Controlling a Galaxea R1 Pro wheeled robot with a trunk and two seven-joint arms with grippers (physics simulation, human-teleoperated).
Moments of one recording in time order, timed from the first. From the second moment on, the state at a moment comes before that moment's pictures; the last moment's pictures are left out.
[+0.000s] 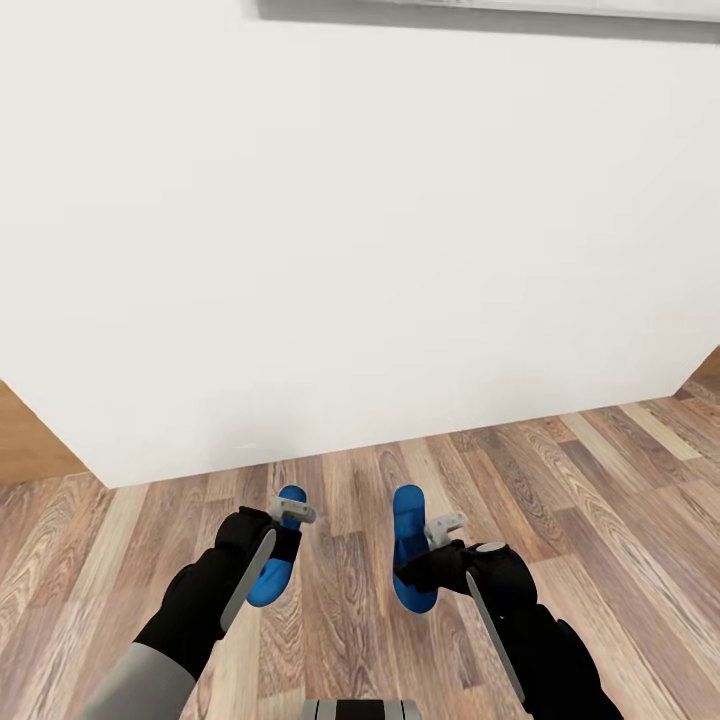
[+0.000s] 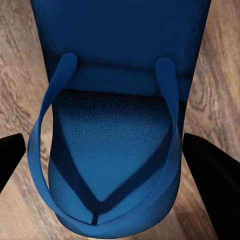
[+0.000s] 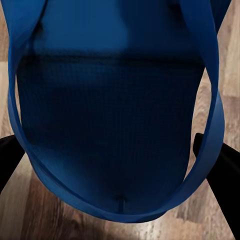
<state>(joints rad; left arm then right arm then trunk) -0.55 -0.03 -0.30 -1.16 0.14 1.04 0.18 -0.35 0.04 0.20 -1.43 0.16 0.97 0.32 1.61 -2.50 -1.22</state>
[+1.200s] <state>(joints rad) -0.55 -0.03 -0.30 -1.17 0.14 1.04 0.18 -0.35 0.04 0.20 -1.43 0.16 0.97 0.32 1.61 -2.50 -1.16</state>
